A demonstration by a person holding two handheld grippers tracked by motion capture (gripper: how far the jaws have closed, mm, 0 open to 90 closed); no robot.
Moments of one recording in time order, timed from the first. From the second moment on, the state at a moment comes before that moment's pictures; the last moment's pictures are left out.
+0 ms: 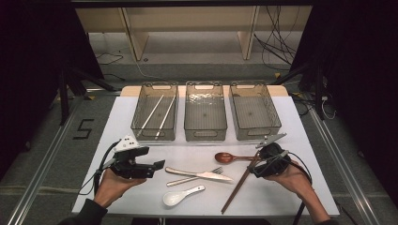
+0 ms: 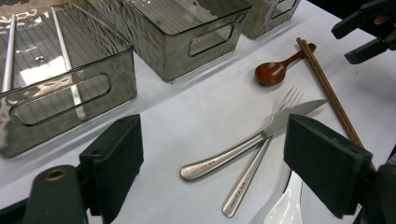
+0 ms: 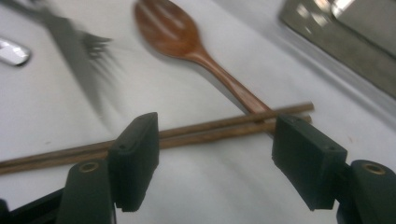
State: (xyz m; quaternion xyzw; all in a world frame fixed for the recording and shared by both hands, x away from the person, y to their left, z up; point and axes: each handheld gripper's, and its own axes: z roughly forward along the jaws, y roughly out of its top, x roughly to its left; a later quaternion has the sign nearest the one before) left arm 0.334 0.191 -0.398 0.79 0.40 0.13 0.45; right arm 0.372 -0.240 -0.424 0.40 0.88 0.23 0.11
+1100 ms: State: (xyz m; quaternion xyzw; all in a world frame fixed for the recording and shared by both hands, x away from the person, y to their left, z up) left arm 0.326 0.192 -0.400 0.79 0.40 0.14 0.44; right arm 0.376 -0.225 -0.452 0.54 0.81 0.19 0.07
